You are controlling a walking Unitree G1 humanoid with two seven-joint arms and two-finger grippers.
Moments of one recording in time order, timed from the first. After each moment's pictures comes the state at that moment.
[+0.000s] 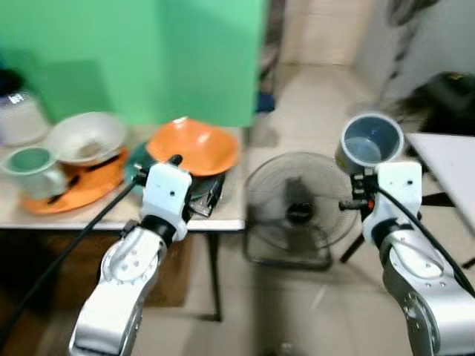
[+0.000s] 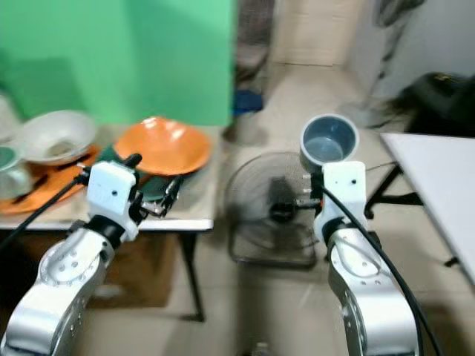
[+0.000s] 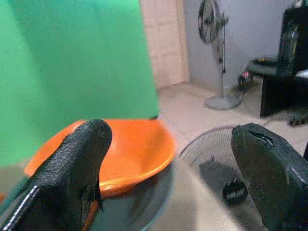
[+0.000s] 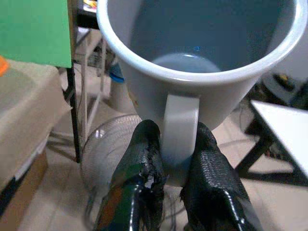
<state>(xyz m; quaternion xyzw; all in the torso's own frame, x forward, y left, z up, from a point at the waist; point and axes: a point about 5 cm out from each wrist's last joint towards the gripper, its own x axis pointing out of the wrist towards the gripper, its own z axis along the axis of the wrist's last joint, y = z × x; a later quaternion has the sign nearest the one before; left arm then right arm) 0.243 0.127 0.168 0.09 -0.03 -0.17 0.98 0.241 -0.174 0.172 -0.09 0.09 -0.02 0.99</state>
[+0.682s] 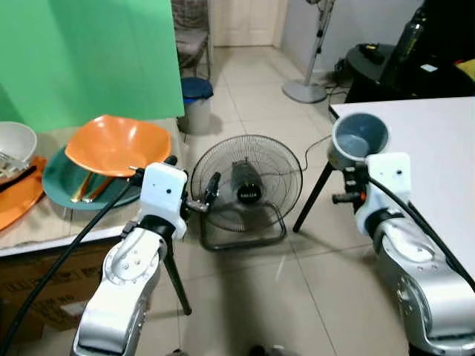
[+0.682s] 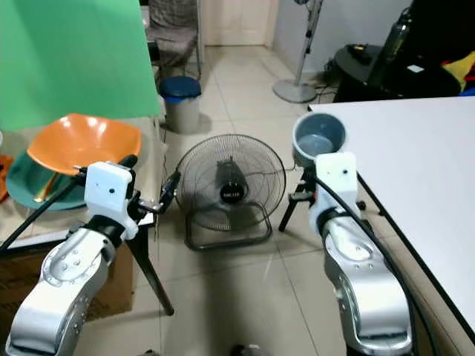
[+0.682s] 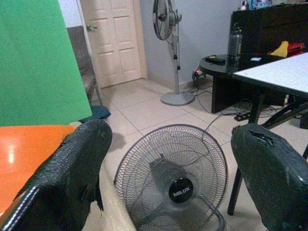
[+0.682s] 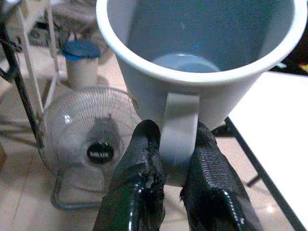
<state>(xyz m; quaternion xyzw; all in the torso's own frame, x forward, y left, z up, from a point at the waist) 0.246 0.131 0.163 0.08 -0.02 -0.14 0.99 0.255 -0.166 0.174 -0.08 0.10 -0.01 0.99</state>
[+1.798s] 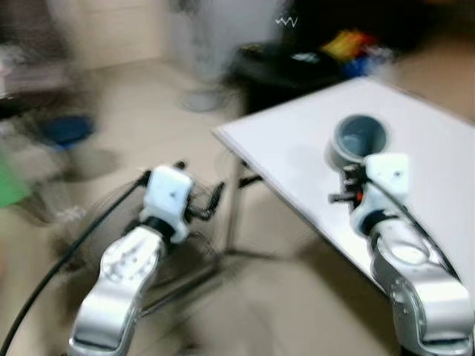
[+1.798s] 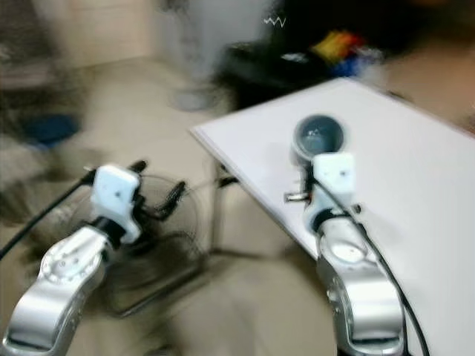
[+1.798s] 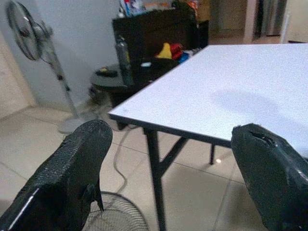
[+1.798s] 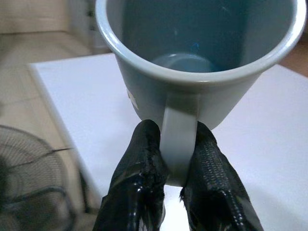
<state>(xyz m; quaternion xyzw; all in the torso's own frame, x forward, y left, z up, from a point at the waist) 0.250 0.133 0.149 0.09 0.01 -0.18 0.98 0.250 -0.162 0.171 -0.06 0.11 -0.02 0.99</state>
